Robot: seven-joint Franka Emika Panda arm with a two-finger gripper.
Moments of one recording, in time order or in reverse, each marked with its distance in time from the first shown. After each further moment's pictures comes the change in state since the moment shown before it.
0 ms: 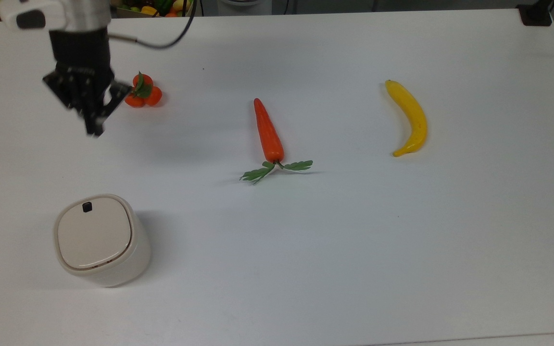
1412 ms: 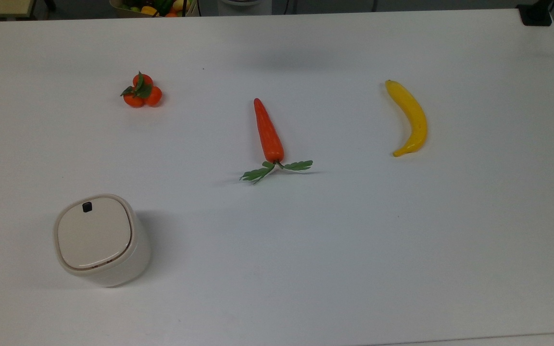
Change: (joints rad) arm 0.183 -0.329 0.060 -0.001 0.046 -0.745 0.099
